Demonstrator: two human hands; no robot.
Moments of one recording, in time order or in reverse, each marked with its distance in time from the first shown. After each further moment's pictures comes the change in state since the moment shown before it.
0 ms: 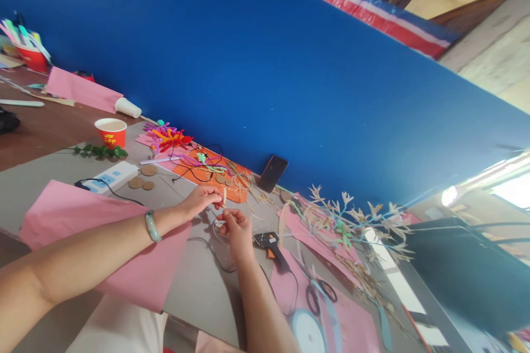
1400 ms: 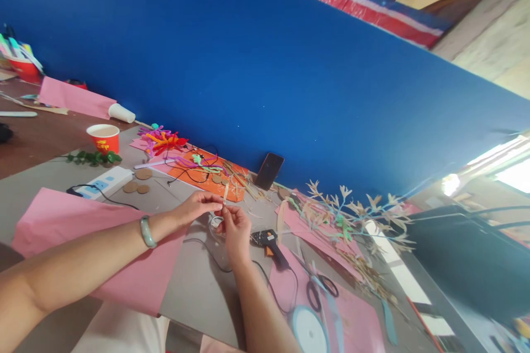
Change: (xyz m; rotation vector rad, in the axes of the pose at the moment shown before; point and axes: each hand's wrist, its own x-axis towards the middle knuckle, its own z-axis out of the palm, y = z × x) left_hand -0.005 -0.015 0.005 -0.046 -0.102 -0.004; right_hand -0.010 -0.009 0.006 -0.044 0.071 -0.176
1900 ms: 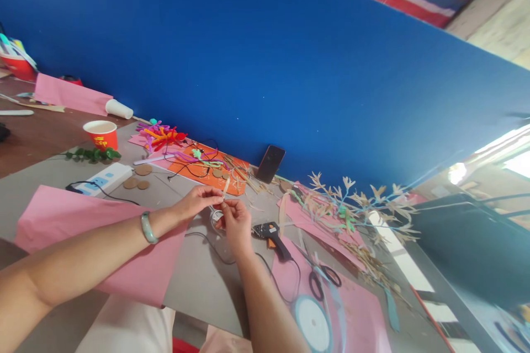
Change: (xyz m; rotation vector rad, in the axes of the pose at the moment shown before) left_hand 0.000 -0.004 0.000 -0.036 0.042 0.024; right_hand 0.000 -0.006 0.000 -0.031 -0.078 0.039
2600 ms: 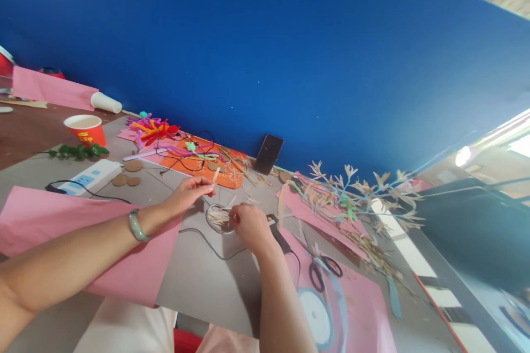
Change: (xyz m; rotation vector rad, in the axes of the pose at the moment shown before) left_hand -0.003 0.010 0.000 0.089 0.098 0.018; right_hand 0.009 -0.030 -0.054 -1.330 -0.373 -0.128
